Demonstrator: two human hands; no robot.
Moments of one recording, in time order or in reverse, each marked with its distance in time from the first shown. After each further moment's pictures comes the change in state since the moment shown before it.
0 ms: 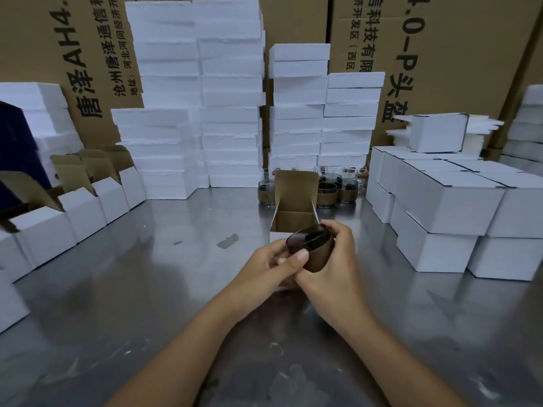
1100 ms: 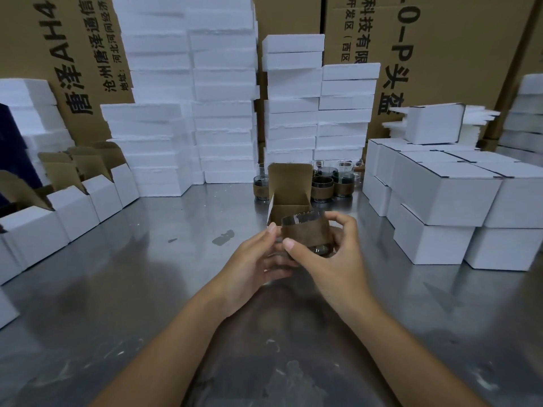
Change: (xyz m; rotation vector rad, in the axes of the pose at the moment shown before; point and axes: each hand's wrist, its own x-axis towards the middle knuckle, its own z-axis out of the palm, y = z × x) left_hand 0.006 0.000 -0.010 -0.214 0.004 -0.102; right_hand 0.006 -0.004 -0.006 0.320 0.004 0.086
